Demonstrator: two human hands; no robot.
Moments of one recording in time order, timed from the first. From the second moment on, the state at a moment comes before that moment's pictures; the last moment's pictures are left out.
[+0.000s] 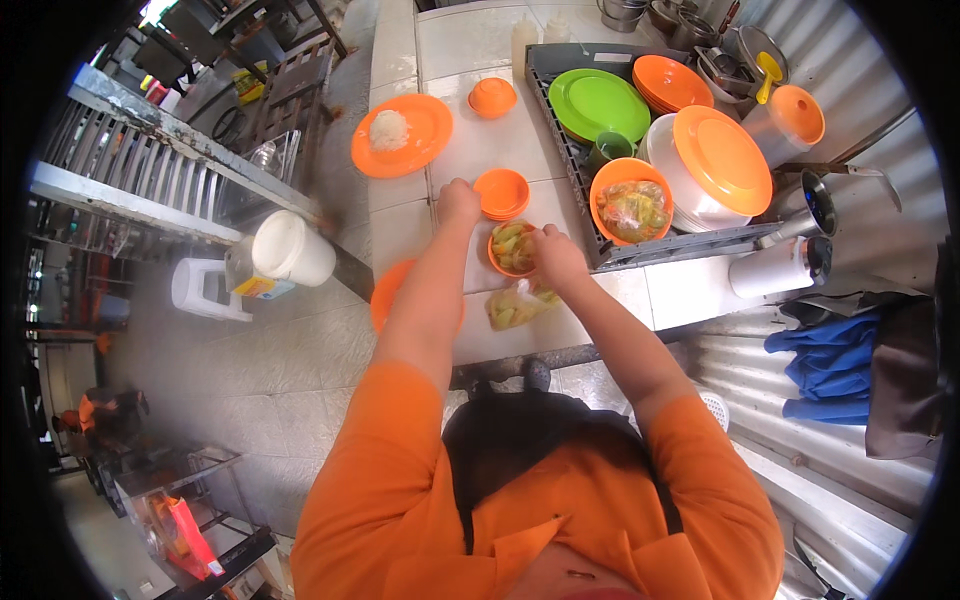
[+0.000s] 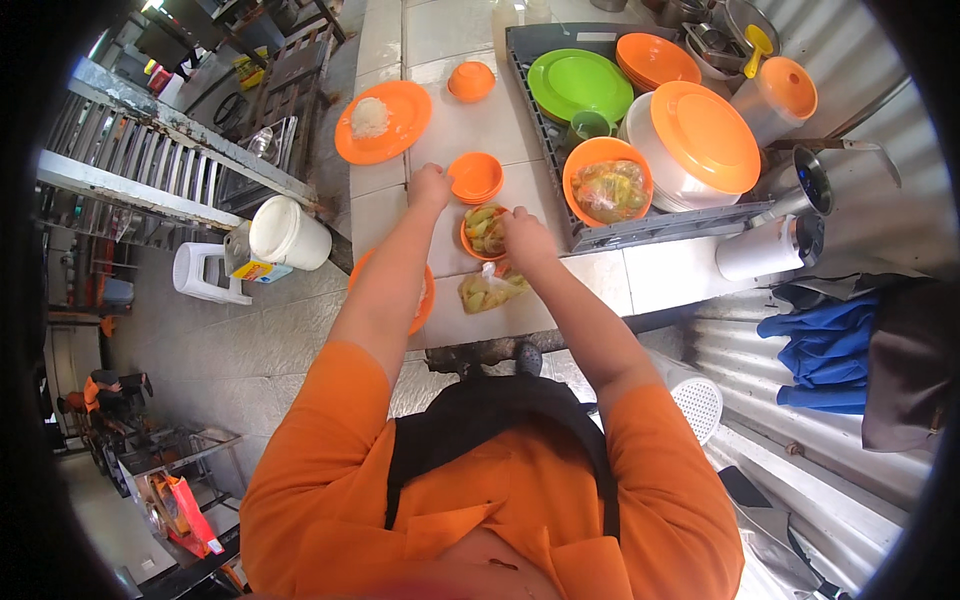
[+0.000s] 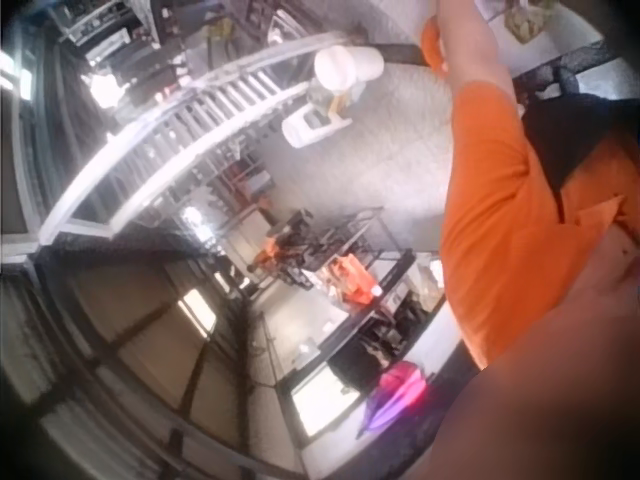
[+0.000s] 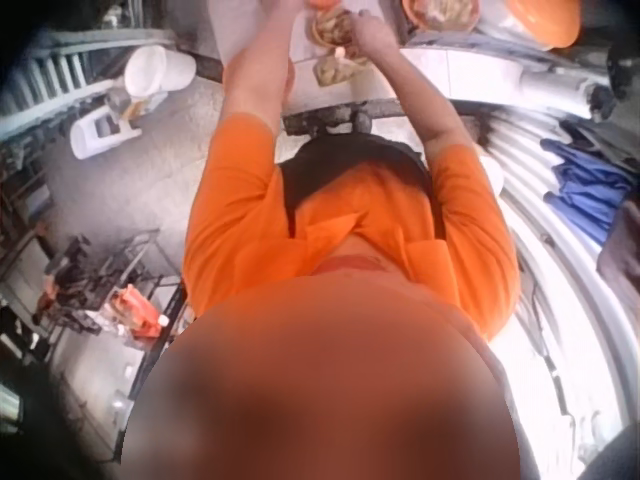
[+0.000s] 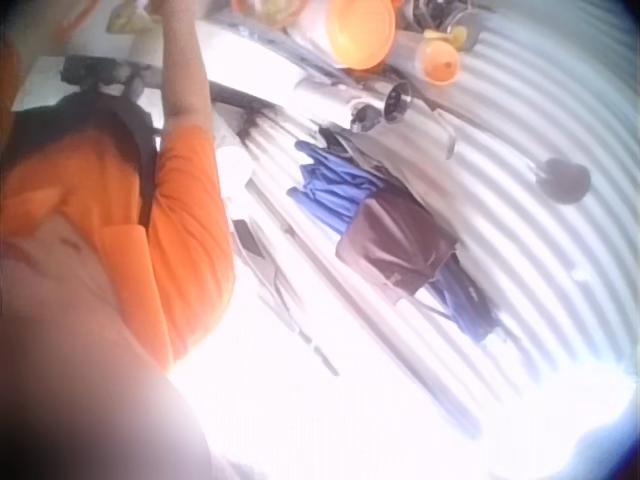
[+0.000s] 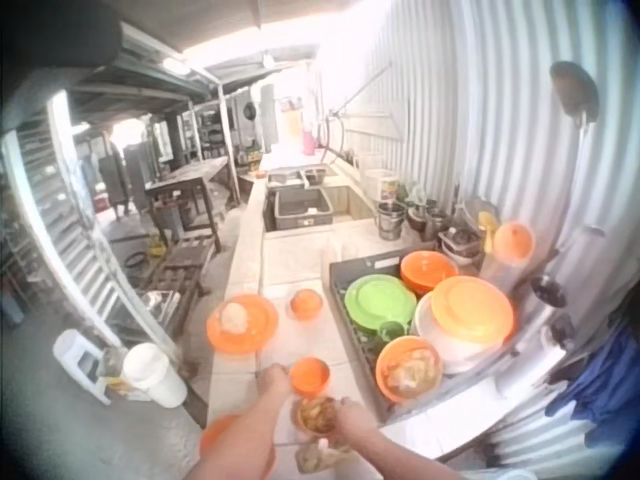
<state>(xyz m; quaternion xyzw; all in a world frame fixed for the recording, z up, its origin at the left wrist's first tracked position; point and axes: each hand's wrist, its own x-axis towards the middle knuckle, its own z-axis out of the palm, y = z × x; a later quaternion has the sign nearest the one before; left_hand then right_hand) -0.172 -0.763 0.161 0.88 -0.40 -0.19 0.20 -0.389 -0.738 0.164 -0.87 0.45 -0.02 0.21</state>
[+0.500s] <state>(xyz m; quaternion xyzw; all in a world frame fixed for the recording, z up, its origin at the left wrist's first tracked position) -0.176 -0.786 0.167 0.87 -0.41 -0.24 0.12 -0.394 -0.758 0.157 -0.55 0.52 -0.22 0.61</state>
